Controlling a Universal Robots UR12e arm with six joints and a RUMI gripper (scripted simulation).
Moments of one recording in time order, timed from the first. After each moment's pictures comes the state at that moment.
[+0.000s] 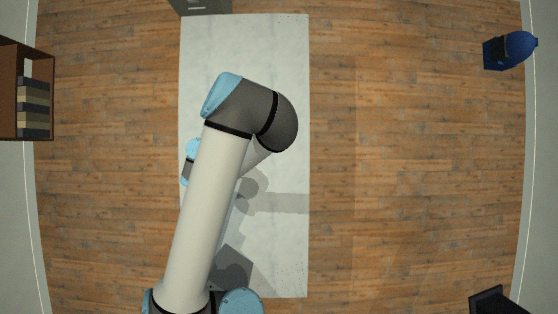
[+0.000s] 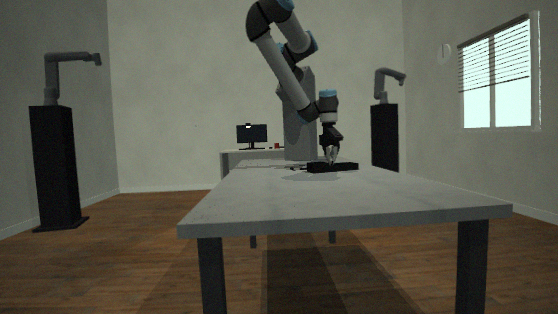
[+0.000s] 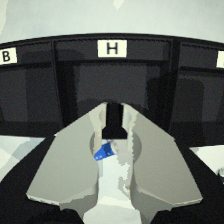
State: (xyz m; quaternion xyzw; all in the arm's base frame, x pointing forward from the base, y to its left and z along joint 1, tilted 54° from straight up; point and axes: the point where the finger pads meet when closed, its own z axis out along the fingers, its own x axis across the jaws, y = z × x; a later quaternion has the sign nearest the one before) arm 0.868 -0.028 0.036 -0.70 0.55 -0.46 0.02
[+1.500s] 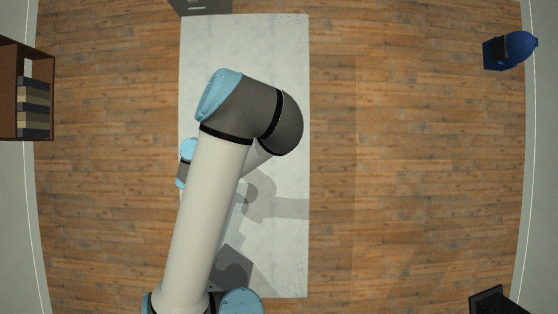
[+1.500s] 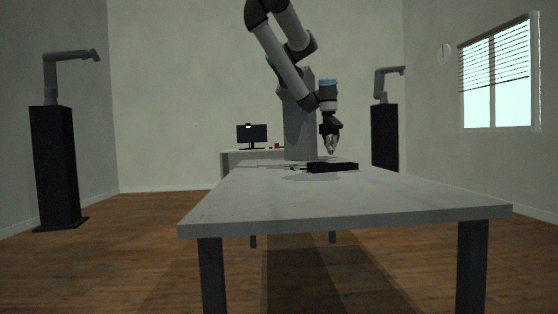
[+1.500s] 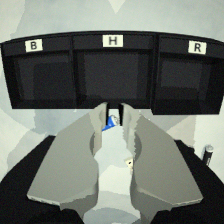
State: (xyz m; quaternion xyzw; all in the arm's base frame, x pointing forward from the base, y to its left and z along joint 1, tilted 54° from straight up) arm 0.832 0.000 0.068 -0.70 0.55 -0.46 0.02
